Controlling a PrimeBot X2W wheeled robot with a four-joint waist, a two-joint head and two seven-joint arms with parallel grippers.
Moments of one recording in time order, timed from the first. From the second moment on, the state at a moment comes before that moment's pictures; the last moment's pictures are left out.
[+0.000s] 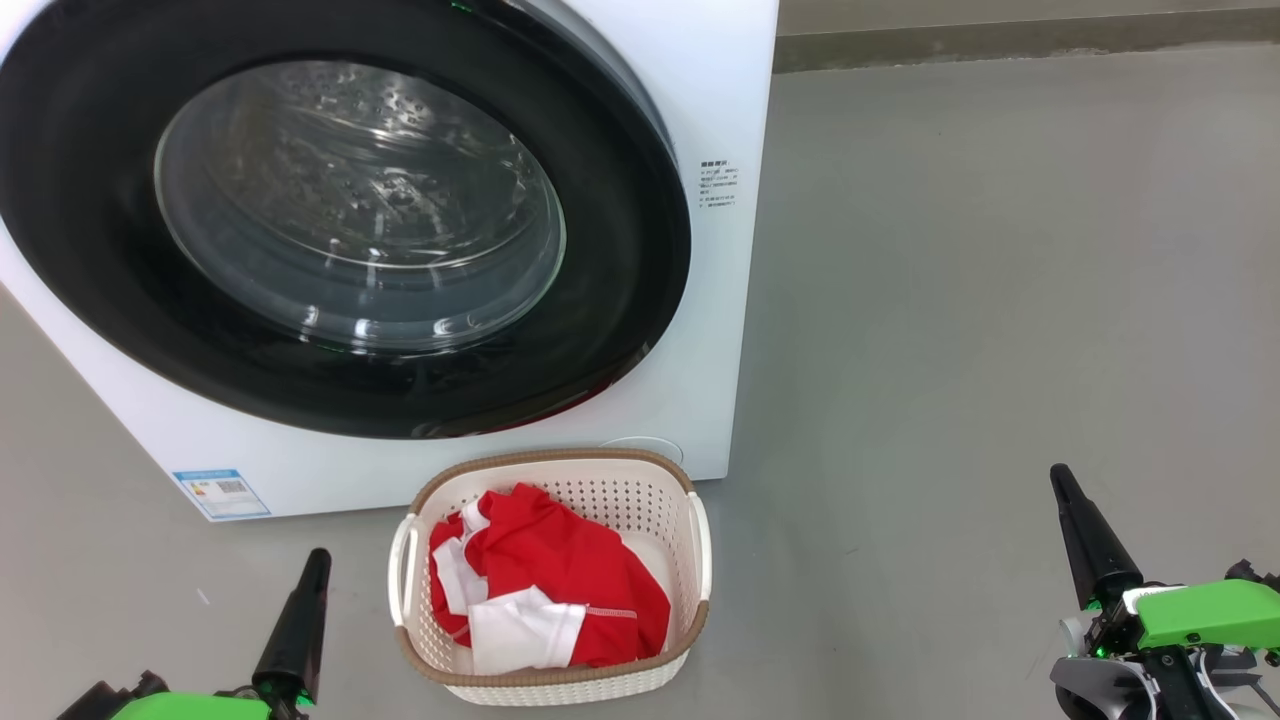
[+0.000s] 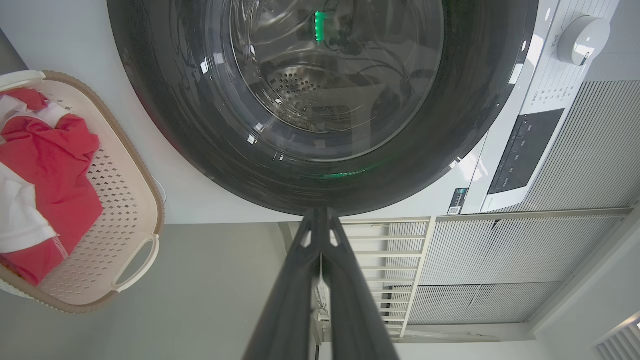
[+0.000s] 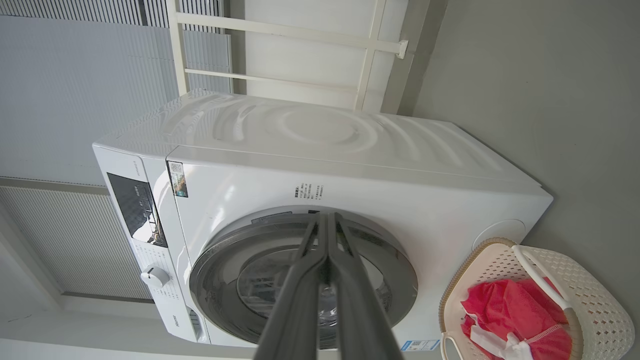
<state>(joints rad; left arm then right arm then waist) -0.07 0.04 0.08 0.27 -1.60 -0.12 0.11 -0.07 -0.04 -0.13 0.27 1.60 0.13 0.11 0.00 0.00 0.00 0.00</state>
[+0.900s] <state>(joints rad) -0.07 0.04 0.08 0.27 -1.60 -0.12 0.11 -0.07 -0.04 -0.13 0.27 1.60 0.13 0.11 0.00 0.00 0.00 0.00</state>
